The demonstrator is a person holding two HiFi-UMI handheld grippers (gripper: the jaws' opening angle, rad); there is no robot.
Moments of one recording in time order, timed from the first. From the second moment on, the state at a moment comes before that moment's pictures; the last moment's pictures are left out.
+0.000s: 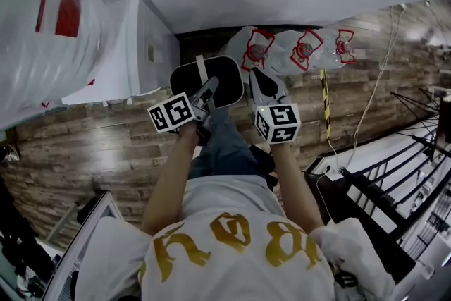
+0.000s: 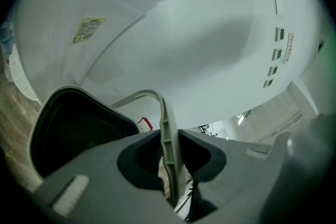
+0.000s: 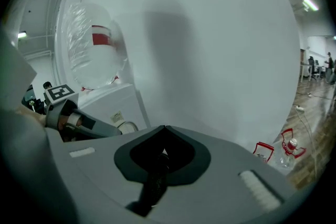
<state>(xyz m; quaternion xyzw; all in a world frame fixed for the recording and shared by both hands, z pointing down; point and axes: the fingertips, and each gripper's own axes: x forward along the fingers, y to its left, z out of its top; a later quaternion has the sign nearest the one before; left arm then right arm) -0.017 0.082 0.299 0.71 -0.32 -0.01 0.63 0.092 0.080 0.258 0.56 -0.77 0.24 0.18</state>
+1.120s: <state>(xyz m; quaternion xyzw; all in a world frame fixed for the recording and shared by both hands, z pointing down) -0.039 0.034 0.399 0.71 -0.36 -0.02 0.61 0.050 0.056 0.374 0.41 -0.83 0.26 0.27</state>
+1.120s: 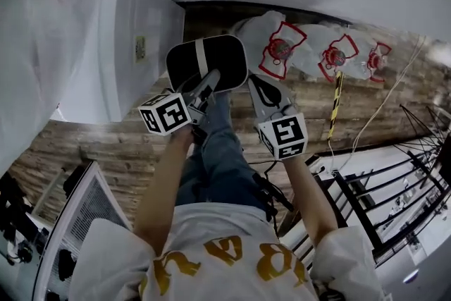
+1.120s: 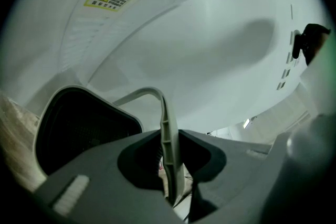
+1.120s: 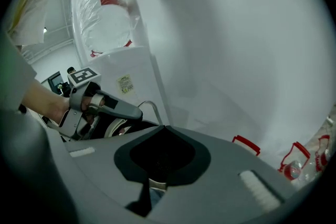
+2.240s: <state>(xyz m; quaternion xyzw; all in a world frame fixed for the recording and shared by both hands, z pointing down) -0.056 0.023 0.481 0.67 -0.38 -0.01 0.63 0.015 0.048 0.473 0.38 -0.84 0.27 0.28</state>
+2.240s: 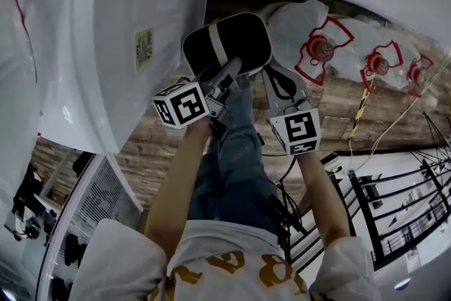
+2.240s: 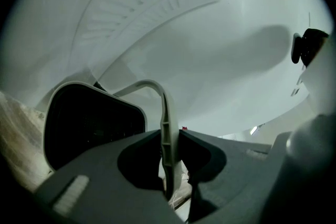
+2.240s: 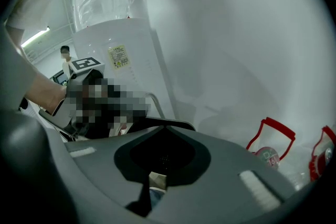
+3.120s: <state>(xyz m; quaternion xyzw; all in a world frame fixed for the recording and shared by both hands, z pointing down) -0.056 0.024 0.582 0.66 -0.39 0.06 0.64 -0.012 0.044 0.558 0.38 -0.83 0.29 0.28</state>
